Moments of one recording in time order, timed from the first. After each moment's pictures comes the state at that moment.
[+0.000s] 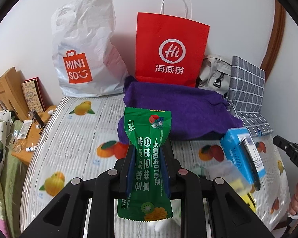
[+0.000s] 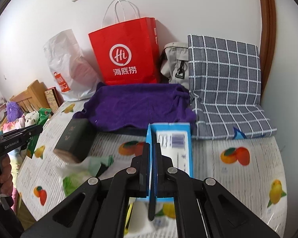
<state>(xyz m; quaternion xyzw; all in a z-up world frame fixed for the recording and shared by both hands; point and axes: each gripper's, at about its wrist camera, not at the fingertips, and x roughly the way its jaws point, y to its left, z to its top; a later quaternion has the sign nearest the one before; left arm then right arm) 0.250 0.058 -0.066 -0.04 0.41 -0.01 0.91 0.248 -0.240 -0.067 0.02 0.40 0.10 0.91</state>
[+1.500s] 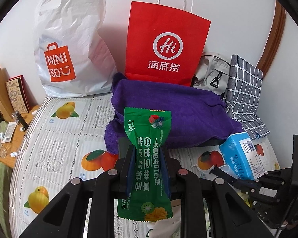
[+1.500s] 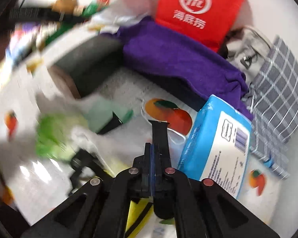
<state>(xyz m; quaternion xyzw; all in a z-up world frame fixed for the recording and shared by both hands) 0.283 0.062 -0.089 -0.06 0.42 -0.06 0.91 0.256 -0.157 -0.145 -0.17 0.50 0.21 0.82</state>
